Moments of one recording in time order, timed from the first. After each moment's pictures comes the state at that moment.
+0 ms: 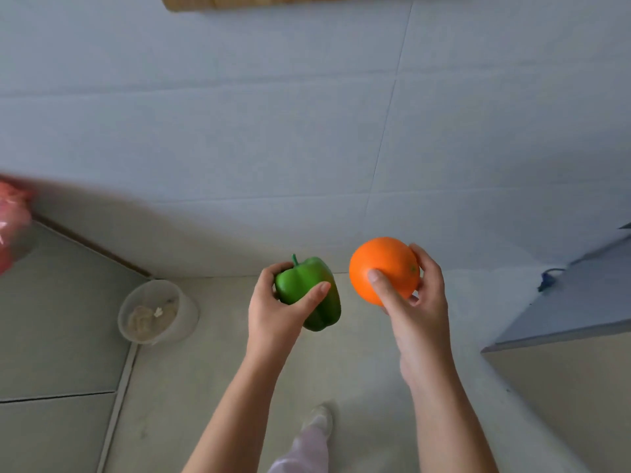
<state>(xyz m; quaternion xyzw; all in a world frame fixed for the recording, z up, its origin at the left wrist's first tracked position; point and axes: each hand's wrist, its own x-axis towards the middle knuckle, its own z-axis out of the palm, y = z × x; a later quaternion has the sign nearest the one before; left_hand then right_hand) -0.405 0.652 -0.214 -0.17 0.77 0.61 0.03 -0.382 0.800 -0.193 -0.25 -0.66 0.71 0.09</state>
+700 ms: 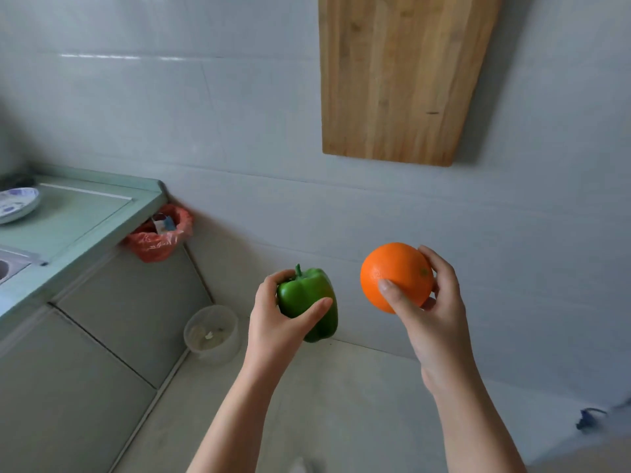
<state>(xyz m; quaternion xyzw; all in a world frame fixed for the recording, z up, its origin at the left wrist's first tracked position) -0.248 0.593 -0.063 -0.14 0.77 0.60 -0.17 -0.263 0.766 -0.028 0.00 -0.72 0.69 0.12</state>
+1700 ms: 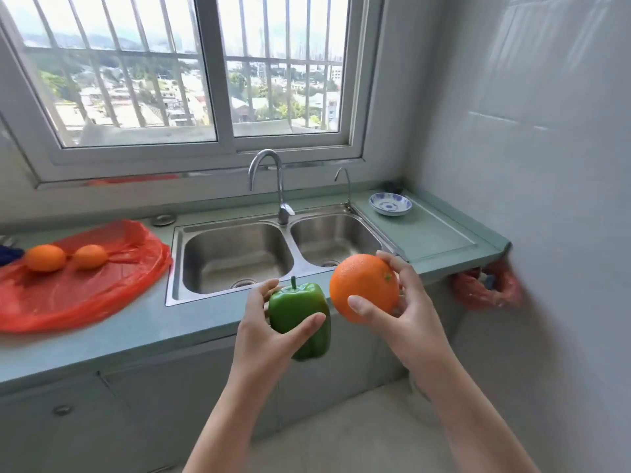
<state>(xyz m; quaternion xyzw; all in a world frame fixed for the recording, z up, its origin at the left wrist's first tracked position) 0.108 0.202 -0.004 -0.42 0.62 0.46 -0.47 -0.051 0.277 0.032 0.48 -0.61 0.58 -0.23</state>
